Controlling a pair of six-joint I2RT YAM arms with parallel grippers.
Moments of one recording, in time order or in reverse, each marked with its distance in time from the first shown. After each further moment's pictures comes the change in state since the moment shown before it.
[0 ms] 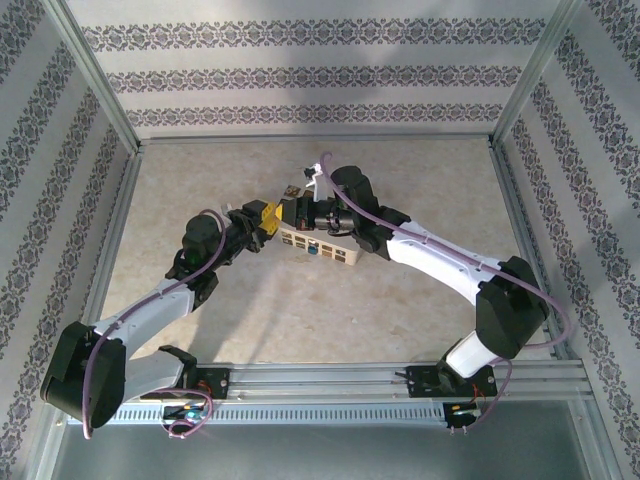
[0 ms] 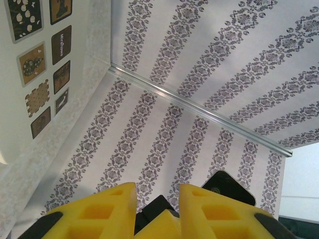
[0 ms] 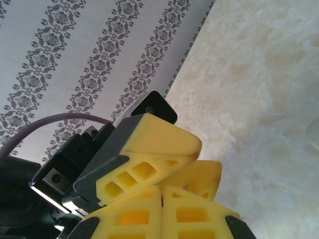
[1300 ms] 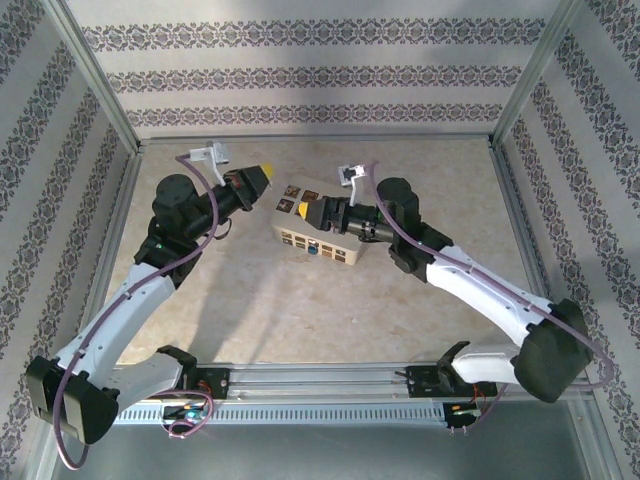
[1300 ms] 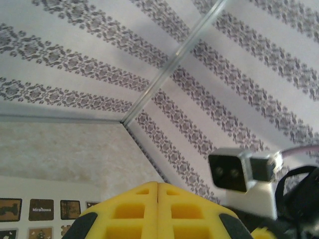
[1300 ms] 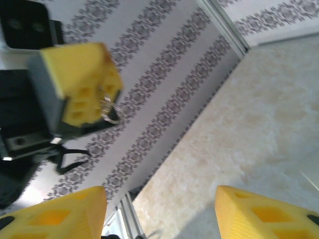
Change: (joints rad) left arm 0.008 -0.089 0.434 -0.407 0.117 1.326; right arm -0.075 -0.341 -0.246 0.183 -0.025 -0.039
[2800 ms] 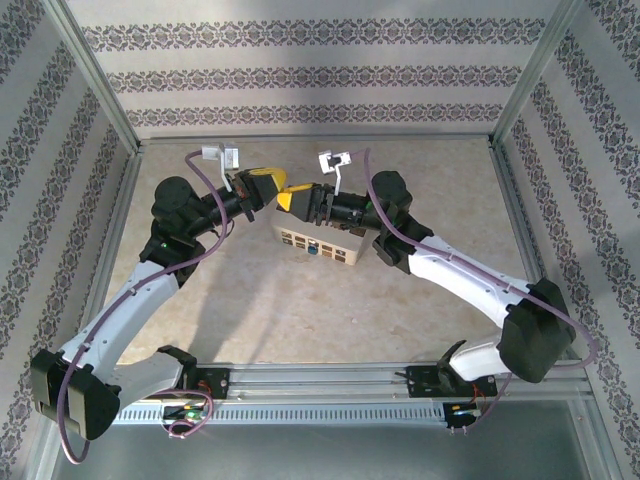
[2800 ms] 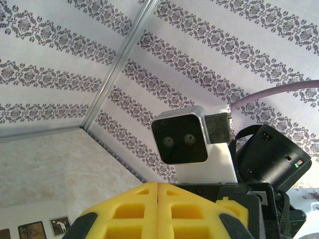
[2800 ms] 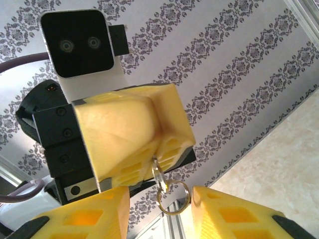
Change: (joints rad) left arm -0.004 0.023 -0.025 0.183 0.177 0.011; right arm 0.055 0.184 0.111 0.285 -0.145 0.126
